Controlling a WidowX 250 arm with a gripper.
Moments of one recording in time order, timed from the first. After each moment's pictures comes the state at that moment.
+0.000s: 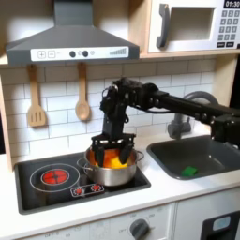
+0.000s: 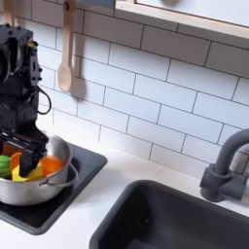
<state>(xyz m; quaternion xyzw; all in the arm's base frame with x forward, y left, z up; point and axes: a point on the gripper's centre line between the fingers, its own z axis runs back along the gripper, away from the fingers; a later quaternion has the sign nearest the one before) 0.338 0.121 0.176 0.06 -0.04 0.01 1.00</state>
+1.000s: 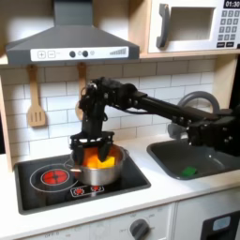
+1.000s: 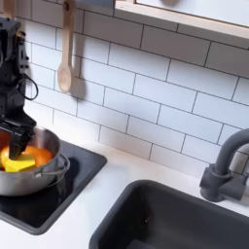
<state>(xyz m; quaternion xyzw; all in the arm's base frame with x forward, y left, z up) 0.357 0.168 0.176 0.07 -0.04 0.06 0.99</state>
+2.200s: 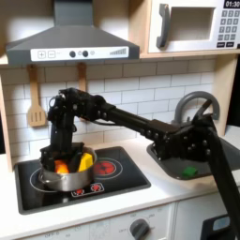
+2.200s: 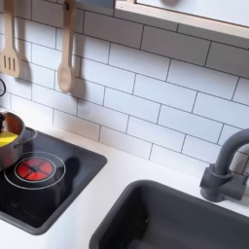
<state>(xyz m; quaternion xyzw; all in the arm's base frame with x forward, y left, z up) 0.366 0.226 0.158 0.08 -0.01 0.14 0.99</state>
